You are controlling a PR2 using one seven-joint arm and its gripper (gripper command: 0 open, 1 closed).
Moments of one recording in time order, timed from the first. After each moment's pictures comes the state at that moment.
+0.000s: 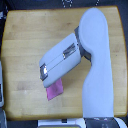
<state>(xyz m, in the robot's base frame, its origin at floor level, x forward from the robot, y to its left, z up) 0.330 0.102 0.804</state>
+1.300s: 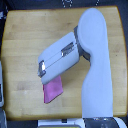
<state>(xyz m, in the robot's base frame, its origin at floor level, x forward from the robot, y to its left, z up) 0.342 0.114 0.802</state>
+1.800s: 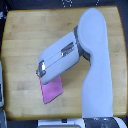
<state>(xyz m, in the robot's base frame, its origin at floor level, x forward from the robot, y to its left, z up) 0.342 0.114 0.802</state>
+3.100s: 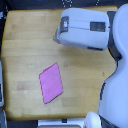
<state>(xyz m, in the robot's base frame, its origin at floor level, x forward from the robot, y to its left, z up) 0.463 -0.030 0.908</state>
